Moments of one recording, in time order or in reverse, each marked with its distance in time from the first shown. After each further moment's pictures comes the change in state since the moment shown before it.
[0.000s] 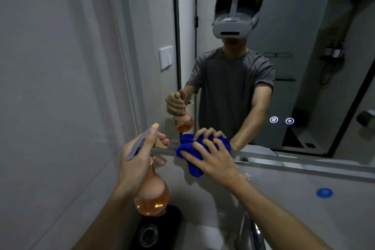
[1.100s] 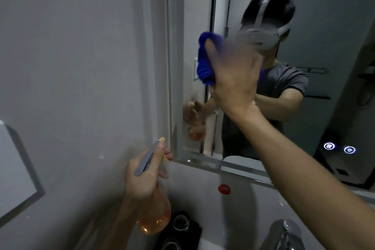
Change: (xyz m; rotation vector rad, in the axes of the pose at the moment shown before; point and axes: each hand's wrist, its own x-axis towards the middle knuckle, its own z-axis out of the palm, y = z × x) left_hand 0.017 -0.013 -0.059 -0.014 0.249 -0.009; right_hand 0.223 0.069 -0.090 -0.123 0.427 0.517
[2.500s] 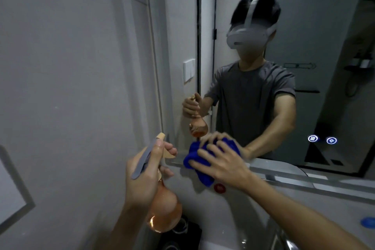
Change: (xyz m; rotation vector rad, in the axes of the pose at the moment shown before) left_hand -0.017 0.027 0.019 -0.148 -0.105 0.053; right_hand -0.195 0.019 0.013 0.200 -0.281 -0.727
